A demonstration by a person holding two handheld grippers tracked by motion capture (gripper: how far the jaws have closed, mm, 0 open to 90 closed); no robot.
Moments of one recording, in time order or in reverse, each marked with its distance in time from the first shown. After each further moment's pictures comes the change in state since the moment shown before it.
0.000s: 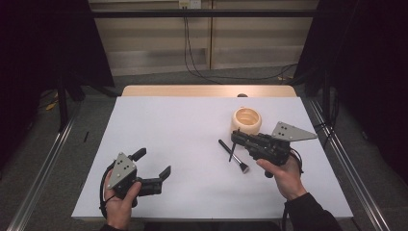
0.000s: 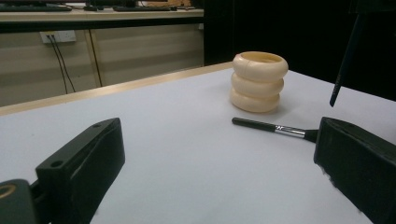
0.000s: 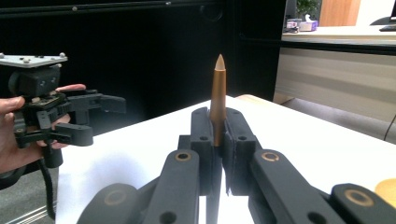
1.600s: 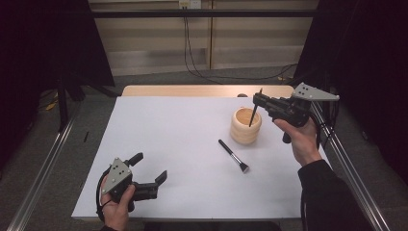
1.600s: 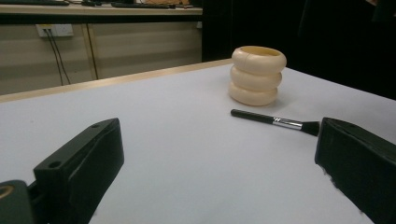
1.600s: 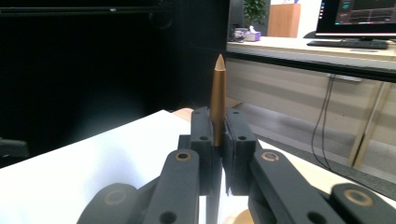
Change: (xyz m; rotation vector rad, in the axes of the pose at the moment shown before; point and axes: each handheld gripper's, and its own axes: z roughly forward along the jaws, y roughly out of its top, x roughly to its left) left arm 0.003 -0.011 -0.007 -0.006 -0.016 -0.027; right arm -0.078 0.059 -0.008 0.003 -0.186 -0.030
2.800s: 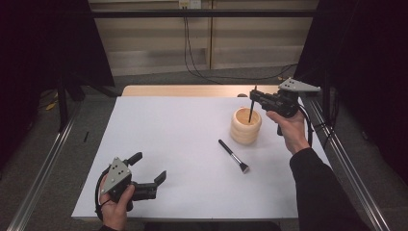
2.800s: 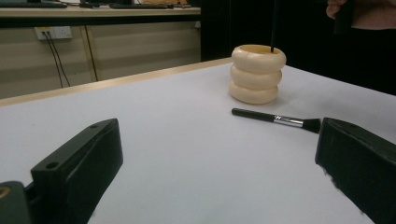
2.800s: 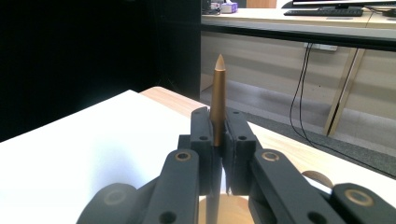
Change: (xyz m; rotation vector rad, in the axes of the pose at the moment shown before) left arm 0.004 -0.001 -0.001 -0.006 -0.006 -0.003; right arm -0.034 -0.023 0.039 0.095 -0.093 0.040
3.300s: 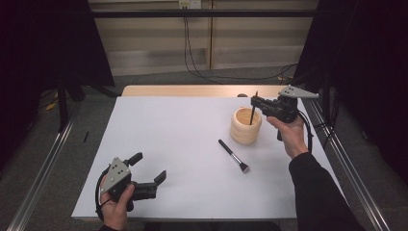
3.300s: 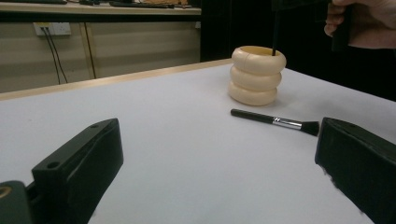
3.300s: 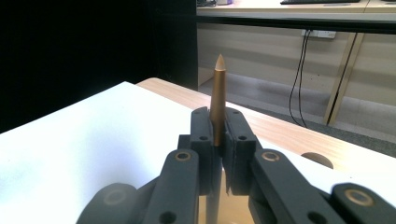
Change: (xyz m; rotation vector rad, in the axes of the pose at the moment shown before) left arm 0.001 0.000 0.000 0.000 0.005 -0.005; right arm -0.007 -0.022 0.001 0.012 -0.010 0.031
